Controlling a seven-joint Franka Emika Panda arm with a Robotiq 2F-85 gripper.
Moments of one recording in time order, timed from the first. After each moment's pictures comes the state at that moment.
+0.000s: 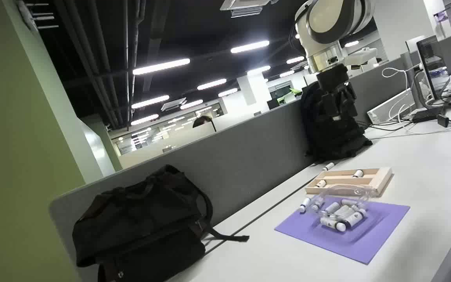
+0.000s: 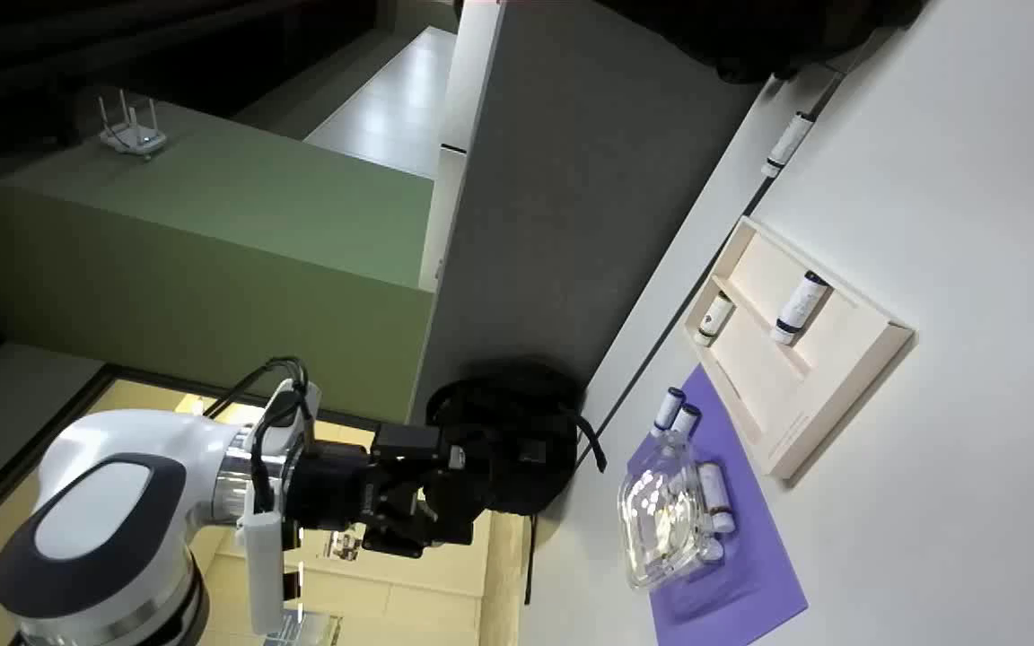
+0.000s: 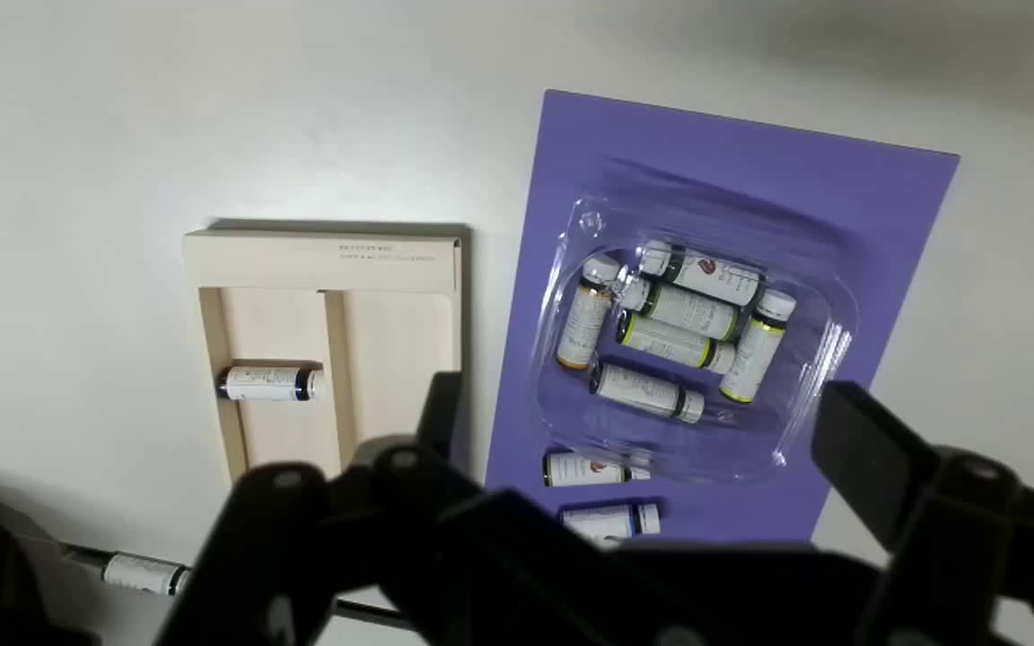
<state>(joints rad) 0.02 -0.32 0.03 -2.54 -0.06 2.28 -0.08</state>
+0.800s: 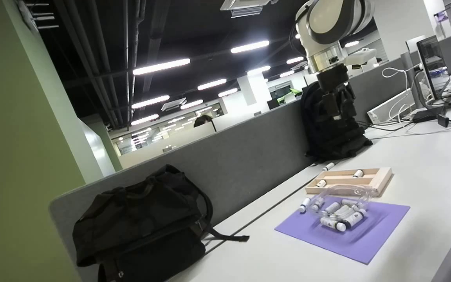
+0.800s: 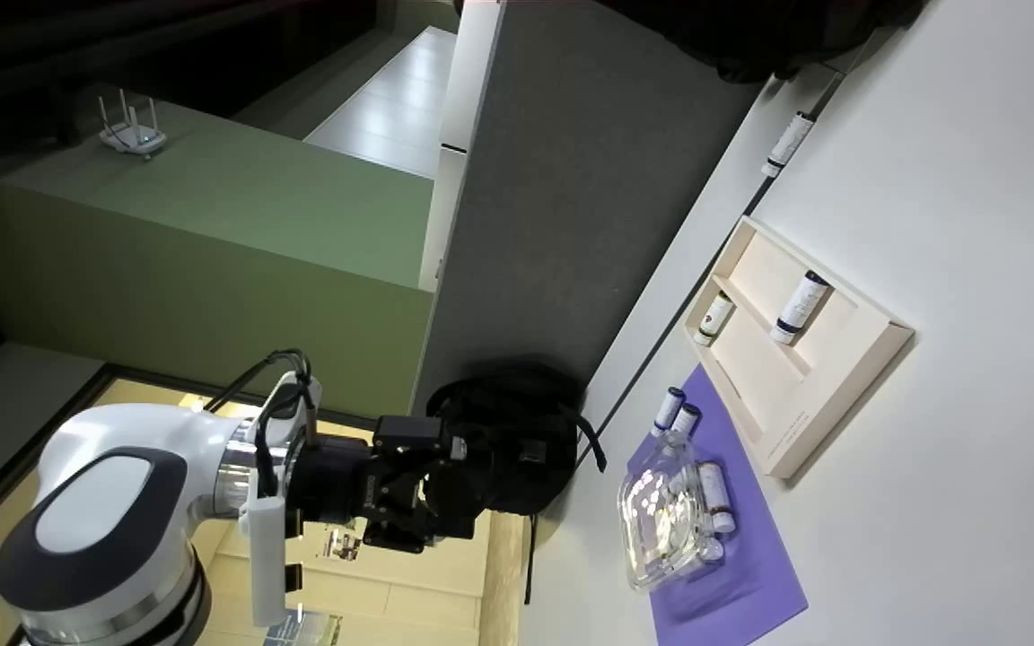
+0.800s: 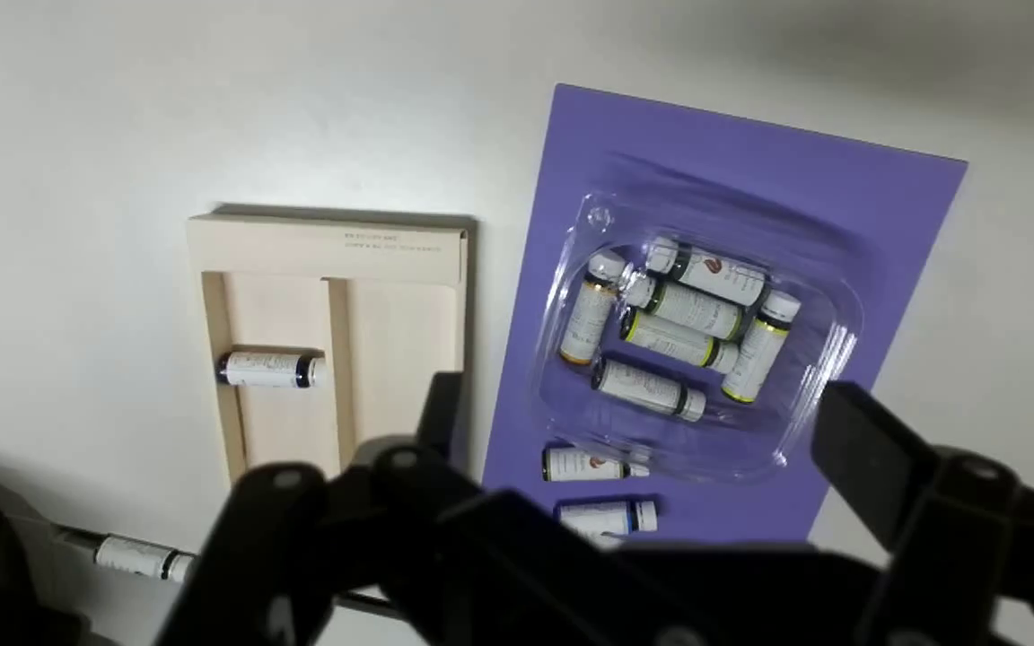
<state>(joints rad) 0.02 -0.31 0.02 -2.53 -0.07 2.29 -0.13</state>
